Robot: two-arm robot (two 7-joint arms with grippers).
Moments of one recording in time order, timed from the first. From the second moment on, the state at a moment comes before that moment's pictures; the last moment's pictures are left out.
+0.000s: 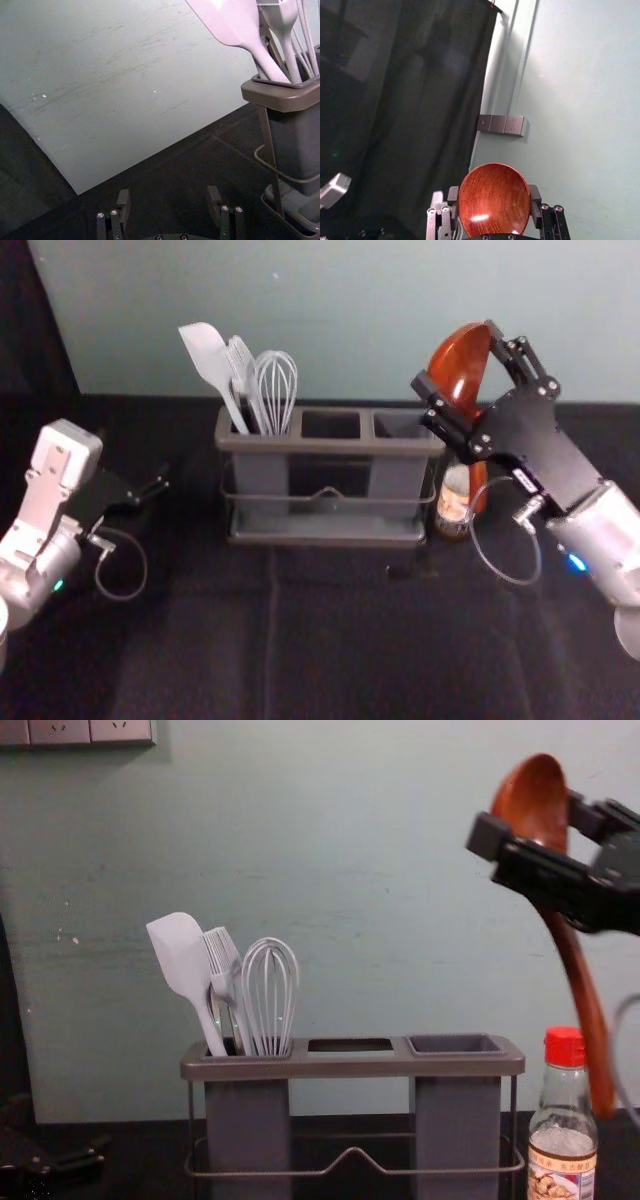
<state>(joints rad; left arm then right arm) -0.20 0.60 0.45 -1.41 -0.25 -0.12 0.03 0.09 0.33 -0.20 -1.67 0.32 -0.49 0.52</state>
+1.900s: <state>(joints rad) -0.20 0.60 0.45 -1.41 -0.25 -0.12 0.03 0.44 0.13 -0.30 -1.14 0.33 -0.66 0.57</state>
